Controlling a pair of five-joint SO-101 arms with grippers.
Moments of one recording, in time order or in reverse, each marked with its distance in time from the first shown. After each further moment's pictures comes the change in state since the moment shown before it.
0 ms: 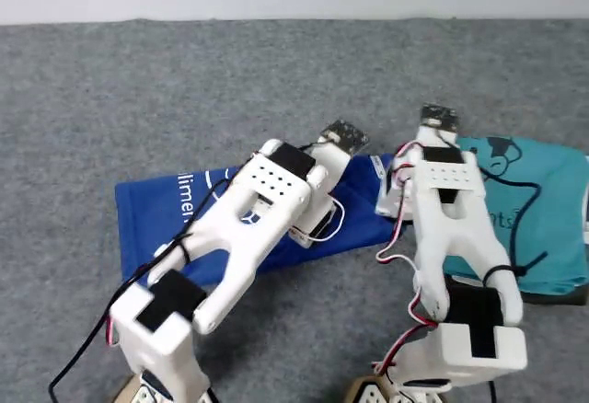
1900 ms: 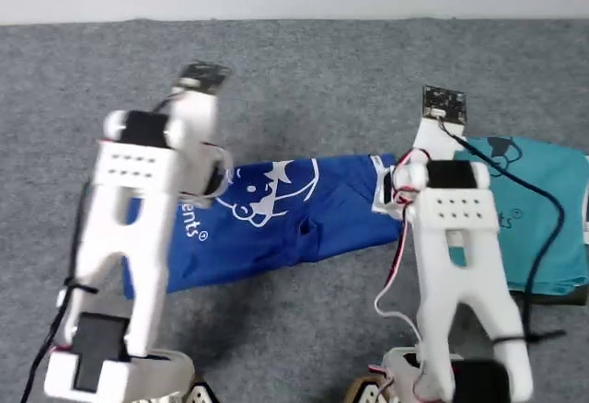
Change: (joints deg) left arm -29.8 -22.7 -0.1 14.5 -4.7; right arm -2.8 -24.6 3.6 9.3 -1.4
